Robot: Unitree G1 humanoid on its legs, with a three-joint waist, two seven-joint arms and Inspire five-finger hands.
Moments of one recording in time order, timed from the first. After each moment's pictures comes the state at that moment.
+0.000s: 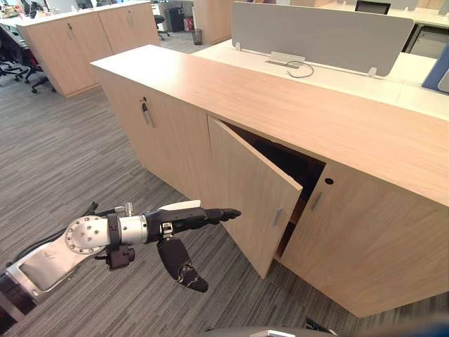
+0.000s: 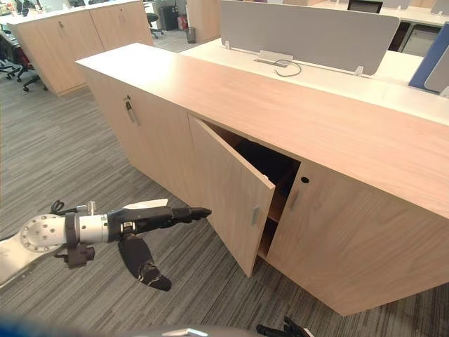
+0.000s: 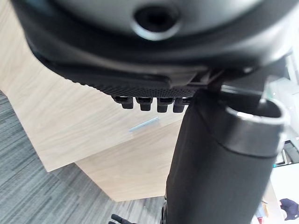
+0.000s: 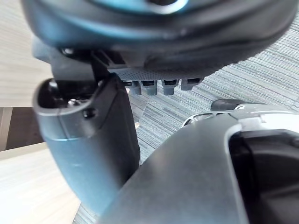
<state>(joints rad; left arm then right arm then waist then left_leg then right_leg) -0.06 1.21 -0.43 -0.28 -0.56 -0.11 -0.59 0.25 -0.13 -0.18 1.01 0.00 -0.05 0.19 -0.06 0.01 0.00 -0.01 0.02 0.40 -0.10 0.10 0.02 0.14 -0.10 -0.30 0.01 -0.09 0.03</state>
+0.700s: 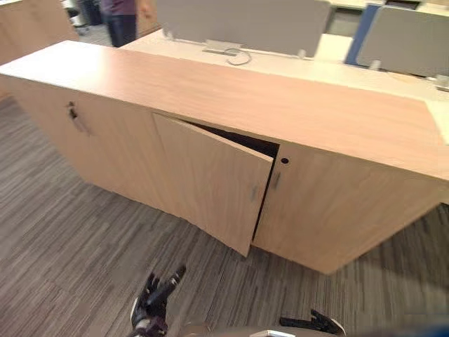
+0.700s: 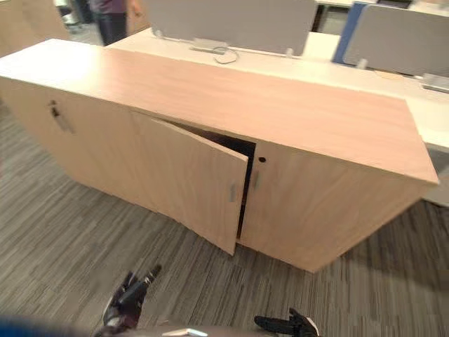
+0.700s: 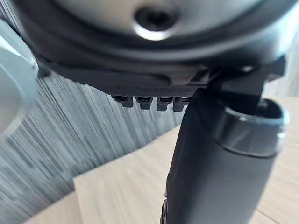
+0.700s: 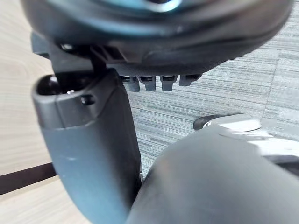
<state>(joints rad) 0.30 0.00 0.29 0.71 -0.53 -0.09 -0.11 0.15 -0.14 -0.11 1.01 0.04 0.02 0.10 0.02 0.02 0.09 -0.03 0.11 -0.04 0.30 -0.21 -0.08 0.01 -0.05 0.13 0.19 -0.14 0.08</state>
